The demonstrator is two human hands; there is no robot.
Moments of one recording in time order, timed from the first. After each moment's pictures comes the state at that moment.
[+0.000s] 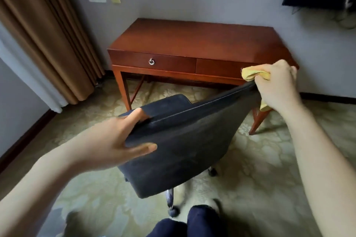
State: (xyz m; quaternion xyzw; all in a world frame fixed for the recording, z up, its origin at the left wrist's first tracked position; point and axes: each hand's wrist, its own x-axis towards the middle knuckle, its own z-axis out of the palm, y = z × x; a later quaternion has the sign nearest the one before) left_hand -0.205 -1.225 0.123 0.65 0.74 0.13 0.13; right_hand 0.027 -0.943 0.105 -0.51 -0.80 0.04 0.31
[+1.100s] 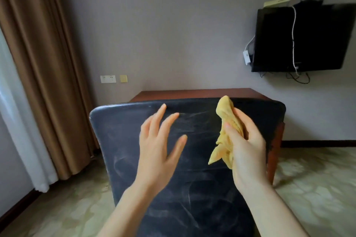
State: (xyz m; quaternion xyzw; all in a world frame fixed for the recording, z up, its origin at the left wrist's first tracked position) left_hand -0.224 -1.255 -0.006 0.59 0.60 0.51 -0.17; right_hand -0.069 -1.192 0.009 -0.30 -0.51 0.48 0.65
